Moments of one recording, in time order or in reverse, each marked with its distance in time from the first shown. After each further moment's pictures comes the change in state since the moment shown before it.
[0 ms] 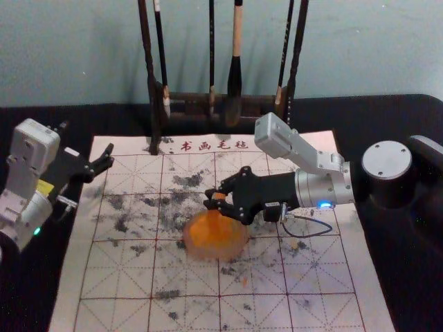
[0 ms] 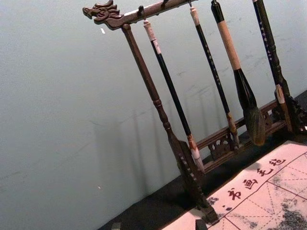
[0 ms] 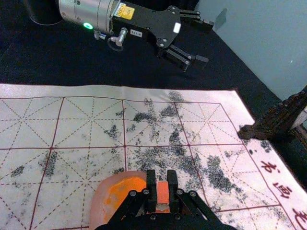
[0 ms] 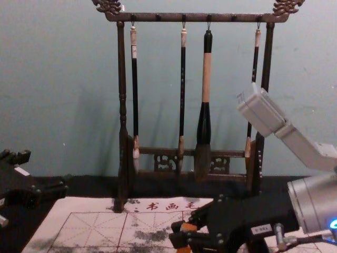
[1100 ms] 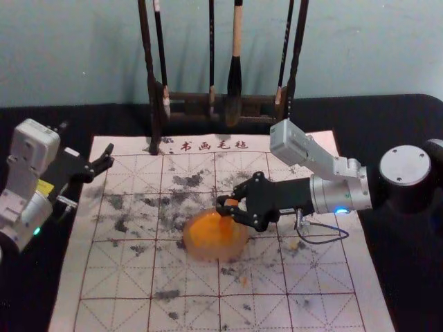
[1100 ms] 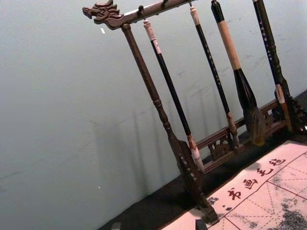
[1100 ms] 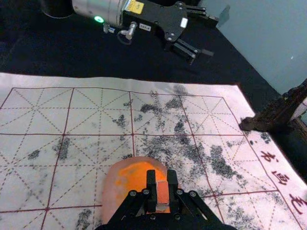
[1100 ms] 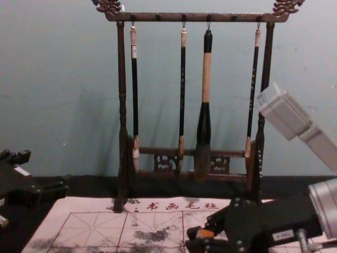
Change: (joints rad) left arm 0.000 0.000 0.000 0.000 0.000 0.000 0.000; right arm -0.040 0.072 0.010 -0.090 0.004 0.009 0.004
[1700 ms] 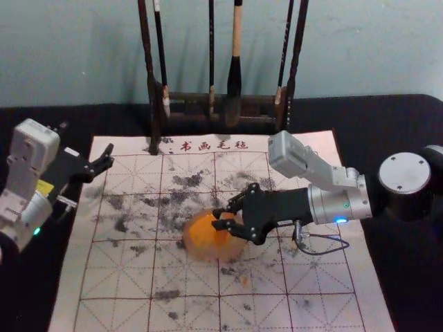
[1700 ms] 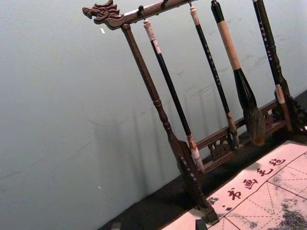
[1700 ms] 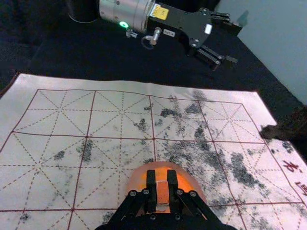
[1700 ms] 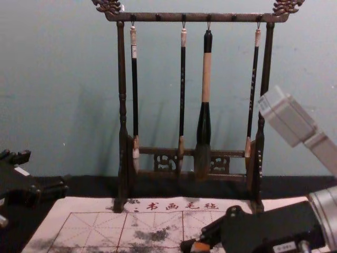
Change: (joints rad) left arm 0.000 0.000 0.000 0.000 0.000 0.000 0.000; right arm -0.024 0.024 -0.018 -0.058 0.014 0.000 0.021
